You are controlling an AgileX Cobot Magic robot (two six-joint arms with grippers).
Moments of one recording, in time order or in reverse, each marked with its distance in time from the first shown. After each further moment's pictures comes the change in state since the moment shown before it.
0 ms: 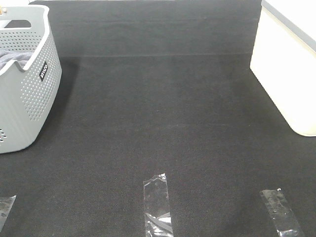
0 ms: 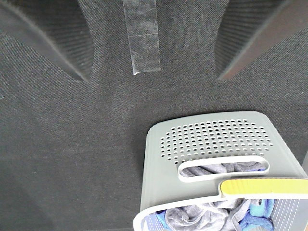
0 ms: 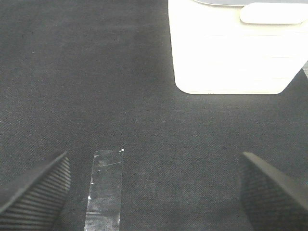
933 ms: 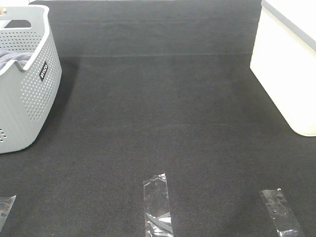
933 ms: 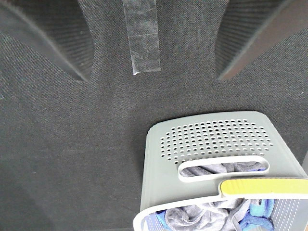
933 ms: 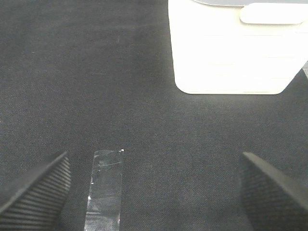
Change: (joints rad) left arm 0.000 0.000 0.000 0.000 0.000 0.000; right arm 0.000 0.000 0.000 0.000 0.000 0.000
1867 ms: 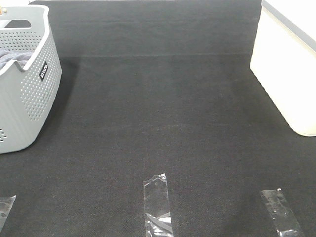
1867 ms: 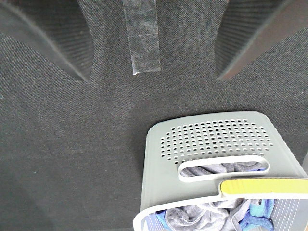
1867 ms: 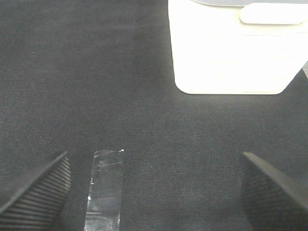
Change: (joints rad) left arm 0.000 0.000 0.000 0.000 0.000 0.001; right arm 0.000 0.000 0.000 0.000 0.000 0.000
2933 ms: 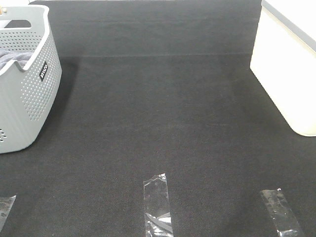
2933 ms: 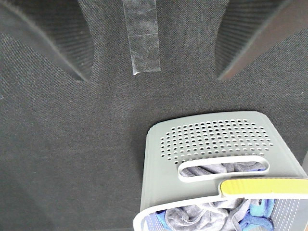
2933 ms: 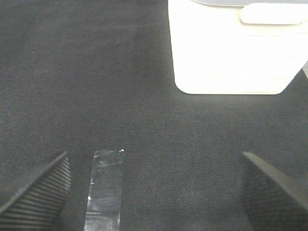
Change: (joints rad) left arm 0.000 0.000 0.000 0.000 0.000 0.000; right arm 0.000 0.000 0.000 0.000 0.000 0.000
